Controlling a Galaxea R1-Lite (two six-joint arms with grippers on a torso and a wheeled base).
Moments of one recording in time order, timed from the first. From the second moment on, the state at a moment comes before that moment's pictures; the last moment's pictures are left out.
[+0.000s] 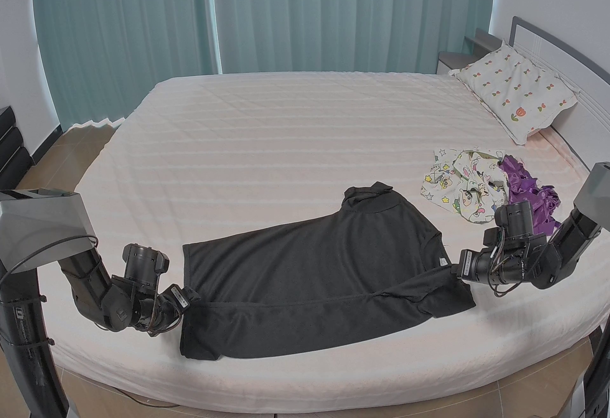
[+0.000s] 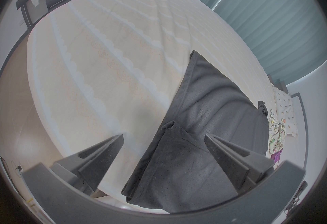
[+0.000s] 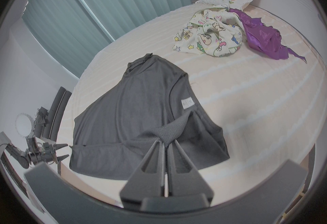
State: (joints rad) left arm -0.16 2.19 -0.58 -0.66 0.06 -0.88; right arm 0.13 2.09 -0.71 -0.60 0.13 0.38
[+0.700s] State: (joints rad) left arm -0.14 2.16 -0.51 -0.74 -0.09 -0.88; right arm 0.11 2.07 -0.54 -0.69 0.15 0.51
